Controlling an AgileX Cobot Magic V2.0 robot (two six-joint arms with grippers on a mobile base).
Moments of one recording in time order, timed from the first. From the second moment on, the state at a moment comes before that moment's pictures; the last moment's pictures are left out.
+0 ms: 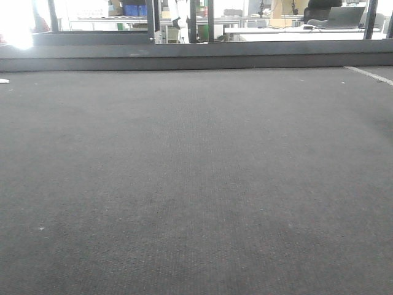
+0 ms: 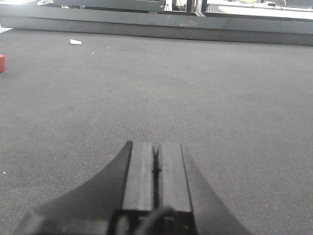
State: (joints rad) left arm -0.07 -0.02 0.03 -0.08 0.12 0.05; right arm 0.02 0.22 -0.52 0.08 0.23 -0.11
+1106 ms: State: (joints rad) left arm -0.07 -0.02 0.03 -0.08 0.12 0.05; right arm 0.02 0.09 -0.52 0.08 0.39 -0.11
